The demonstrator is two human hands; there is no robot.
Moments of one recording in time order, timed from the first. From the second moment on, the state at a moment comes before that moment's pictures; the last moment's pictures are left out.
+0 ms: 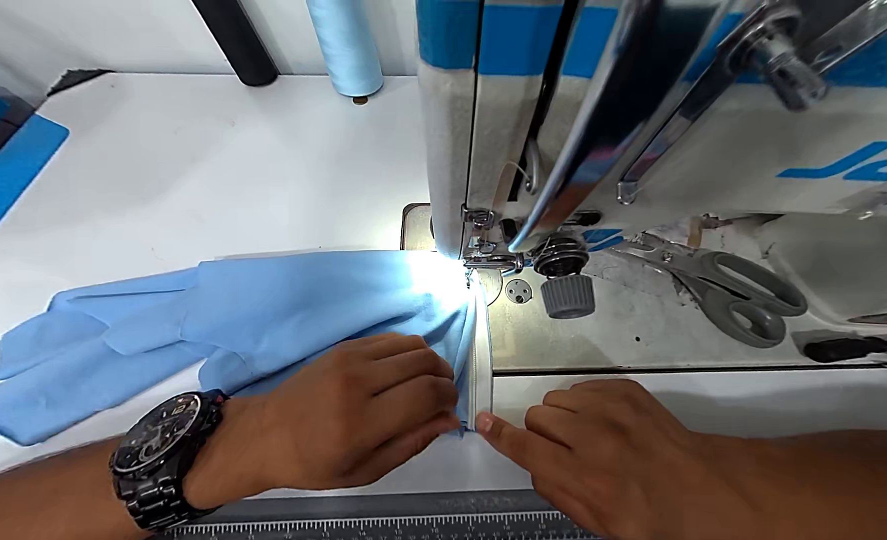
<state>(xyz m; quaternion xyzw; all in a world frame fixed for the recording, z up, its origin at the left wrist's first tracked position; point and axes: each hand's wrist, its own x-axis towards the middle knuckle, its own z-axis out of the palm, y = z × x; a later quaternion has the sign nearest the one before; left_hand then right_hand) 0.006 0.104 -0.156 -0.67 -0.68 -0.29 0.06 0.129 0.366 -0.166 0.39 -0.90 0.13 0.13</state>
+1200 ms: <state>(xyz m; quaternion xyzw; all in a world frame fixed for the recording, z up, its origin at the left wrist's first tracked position) 0.014 0.111 -0.163 -0.68 -0.68 -0.25 0.11 0.132 0.364 -0.161 0.40 -0.90 0.09 0.12</state>
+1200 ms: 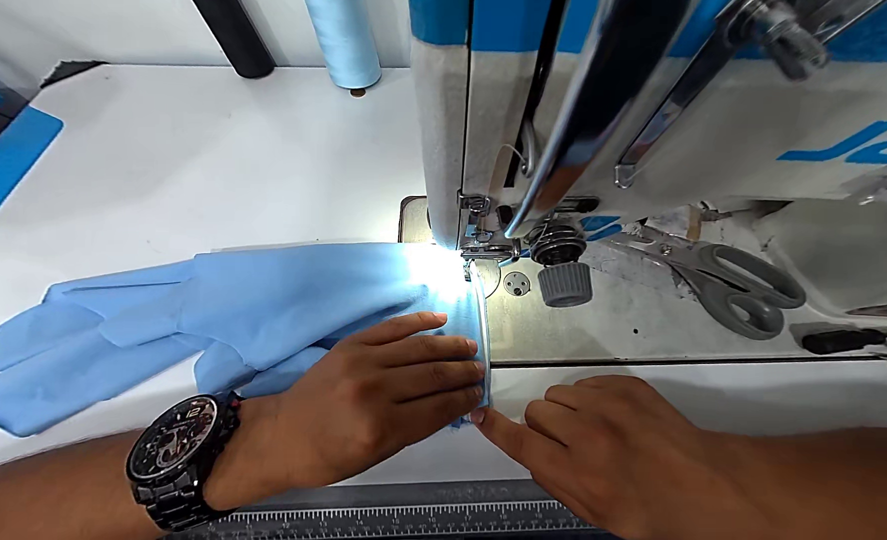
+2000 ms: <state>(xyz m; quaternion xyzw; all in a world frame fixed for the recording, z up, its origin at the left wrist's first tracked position) 0.032 0.107 -0.164 -0.66 -0.72 -0.23 0.05 0.112 0.371 -0.160 0.33 -0.90 0.24 0.15</state>
